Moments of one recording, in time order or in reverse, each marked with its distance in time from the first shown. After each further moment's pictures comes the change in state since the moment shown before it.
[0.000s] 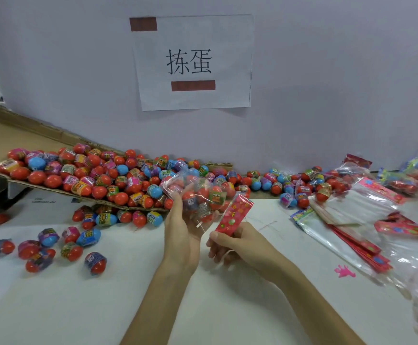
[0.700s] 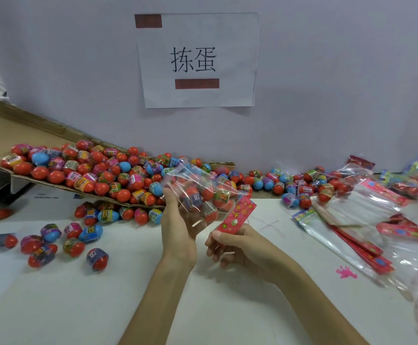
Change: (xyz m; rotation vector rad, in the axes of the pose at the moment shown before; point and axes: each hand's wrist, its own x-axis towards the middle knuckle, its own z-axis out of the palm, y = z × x) left_hand 0.001 0.005 0.000 0.096 0.110 0.061; right_hand -0.003 -0.005 0.002 0.254 -0.143 0.080
